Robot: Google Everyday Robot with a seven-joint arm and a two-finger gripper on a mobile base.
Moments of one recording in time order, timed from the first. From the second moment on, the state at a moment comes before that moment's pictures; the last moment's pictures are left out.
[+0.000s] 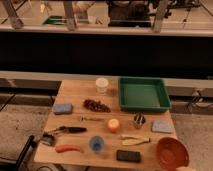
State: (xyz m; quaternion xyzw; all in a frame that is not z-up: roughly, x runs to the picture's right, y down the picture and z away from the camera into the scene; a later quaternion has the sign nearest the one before) arm 0.321 0.340 0.588 -0.03 -0.06 -0.11 0.99
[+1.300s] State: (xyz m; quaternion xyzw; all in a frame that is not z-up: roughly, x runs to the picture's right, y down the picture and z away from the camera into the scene) arm 0.331 0.331 0.604 -0.02 -0.03 -0.10 0.99
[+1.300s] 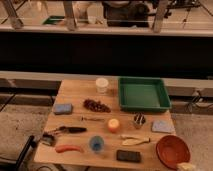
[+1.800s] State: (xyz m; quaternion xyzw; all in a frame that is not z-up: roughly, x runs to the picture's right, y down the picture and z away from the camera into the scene) arm 0.327 0.327 0.605 -0.02 -0.03 -0.10 0.99
